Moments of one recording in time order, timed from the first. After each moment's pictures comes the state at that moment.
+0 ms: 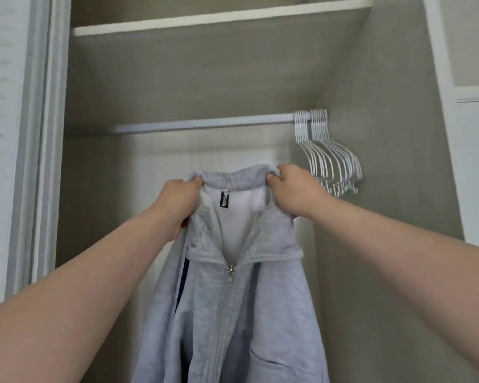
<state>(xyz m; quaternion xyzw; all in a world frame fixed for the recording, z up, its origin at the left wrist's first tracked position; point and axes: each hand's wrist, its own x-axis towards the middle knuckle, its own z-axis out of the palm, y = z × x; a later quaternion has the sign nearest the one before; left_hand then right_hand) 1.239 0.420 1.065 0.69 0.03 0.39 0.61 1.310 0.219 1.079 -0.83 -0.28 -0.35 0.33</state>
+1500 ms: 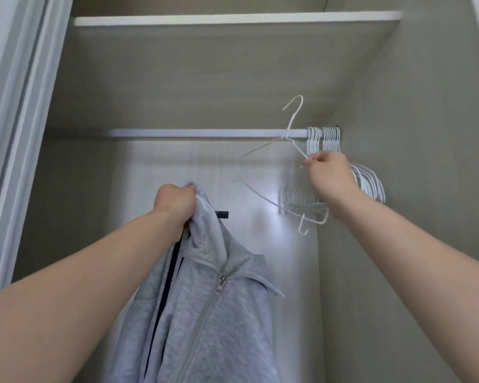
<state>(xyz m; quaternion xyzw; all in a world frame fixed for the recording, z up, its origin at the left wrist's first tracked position) 1.309 0.458 1.094 0.65 0.07 0.44 0.62 1.378 0.211 1.132 -0.68 -0.24 -0.41 0.56</state>
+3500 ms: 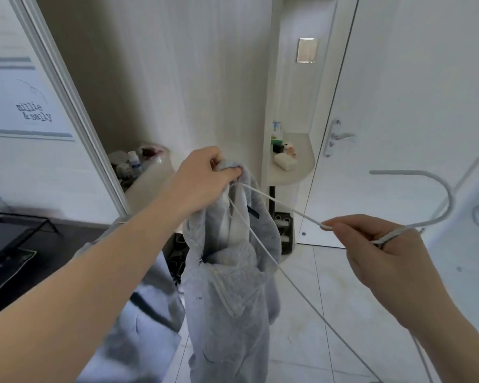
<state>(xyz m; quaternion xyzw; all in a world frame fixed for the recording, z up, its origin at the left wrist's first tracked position) 0.955 0.067 0.722 0.88 0.11 0.23 0.39 0.932 -0.220 0.698 -0.77 -0.22 -0.02 0.60</state>
